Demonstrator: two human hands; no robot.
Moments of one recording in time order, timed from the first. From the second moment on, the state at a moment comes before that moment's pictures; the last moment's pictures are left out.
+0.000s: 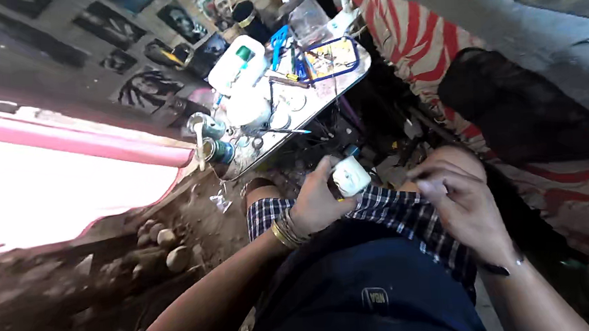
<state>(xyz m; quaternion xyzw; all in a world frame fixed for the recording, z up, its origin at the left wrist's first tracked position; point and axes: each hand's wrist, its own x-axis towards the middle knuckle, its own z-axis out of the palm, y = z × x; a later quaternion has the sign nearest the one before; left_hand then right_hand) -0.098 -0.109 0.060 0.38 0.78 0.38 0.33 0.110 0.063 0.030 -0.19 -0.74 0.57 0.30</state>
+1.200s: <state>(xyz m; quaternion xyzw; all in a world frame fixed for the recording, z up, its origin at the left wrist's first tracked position) -0.088 -0.052 0.046 0.74 0.53 0.35 0.20 0.338 0.003 0.072 -0.58 -0.71 0.29 0.29</state>
